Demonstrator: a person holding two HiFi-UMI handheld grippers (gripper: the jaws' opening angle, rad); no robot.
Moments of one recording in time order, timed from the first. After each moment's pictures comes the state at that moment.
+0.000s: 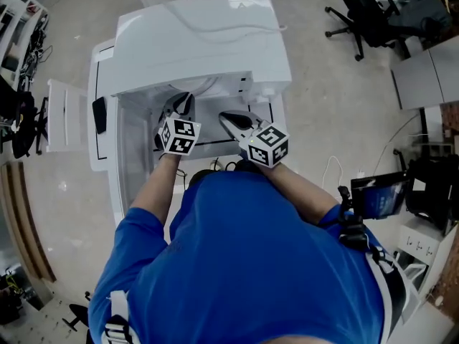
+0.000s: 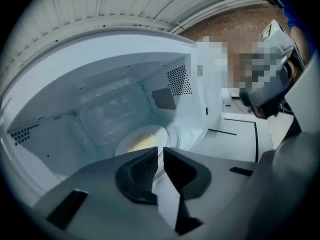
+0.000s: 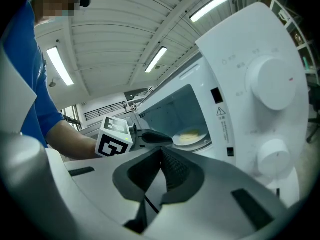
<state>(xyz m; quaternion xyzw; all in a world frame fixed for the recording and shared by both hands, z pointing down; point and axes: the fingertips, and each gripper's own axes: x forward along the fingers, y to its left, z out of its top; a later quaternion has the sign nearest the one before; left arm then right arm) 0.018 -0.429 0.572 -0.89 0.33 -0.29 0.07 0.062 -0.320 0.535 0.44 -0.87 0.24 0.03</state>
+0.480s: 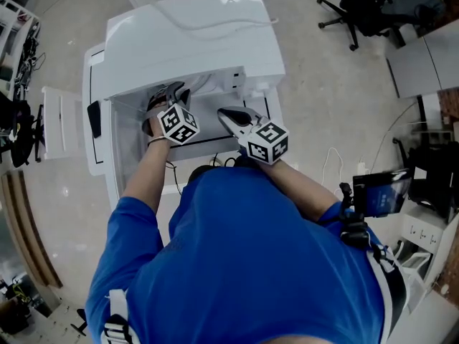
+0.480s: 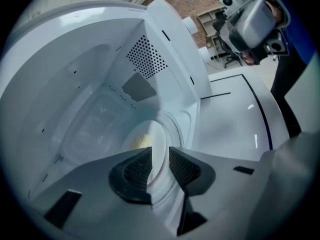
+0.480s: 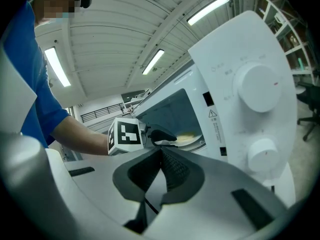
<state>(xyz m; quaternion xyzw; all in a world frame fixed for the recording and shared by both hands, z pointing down) 0.038 -0.447 0.599 -0.84 0.21 -0.44 0.25 0.074 -0.319 0.537 0.45 -0.86 0.24 0.02</state>
